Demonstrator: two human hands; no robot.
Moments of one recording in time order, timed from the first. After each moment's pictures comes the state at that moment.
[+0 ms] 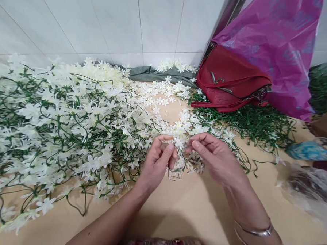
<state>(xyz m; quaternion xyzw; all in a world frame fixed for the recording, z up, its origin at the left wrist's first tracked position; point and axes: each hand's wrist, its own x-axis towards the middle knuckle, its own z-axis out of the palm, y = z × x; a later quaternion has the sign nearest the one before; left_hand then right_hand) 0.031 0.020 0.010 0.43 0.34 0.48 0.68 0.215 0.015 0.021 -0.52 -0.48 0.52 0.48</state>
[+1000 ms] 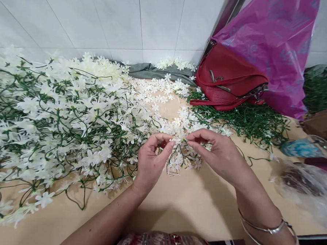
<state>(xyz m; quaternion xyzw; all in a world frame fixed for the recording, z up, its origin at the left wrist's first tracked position) 0.028 0.018 0.009 0.51 0.43 0.55 0.50 0.219 0.015 0.054 -0.56 -0.70 0.28 0.34</state>
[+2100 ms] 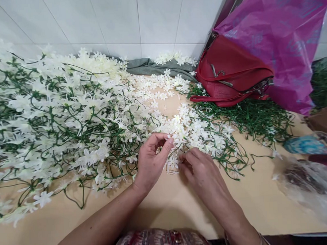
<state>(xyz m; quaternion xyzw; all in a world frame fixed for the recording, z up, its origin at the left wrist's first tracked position) 0.031 0.017 0.004 0.50 0.44 0.54 0.51 0.189 -0.032 0.015 -0.60 -0.76 0.13 0.19</state>
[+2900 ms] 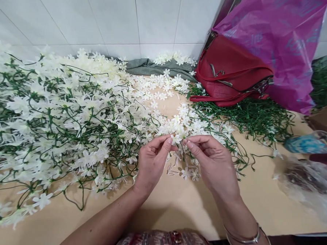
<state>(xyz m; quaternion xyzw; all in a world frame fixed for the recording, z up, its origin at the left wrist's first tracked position) 0.034 0.016 0.007 0.47 0.46 0.53 0.54 0.186 -0.011 0.017 -0.55 -0.43 0.42 0.57</state>
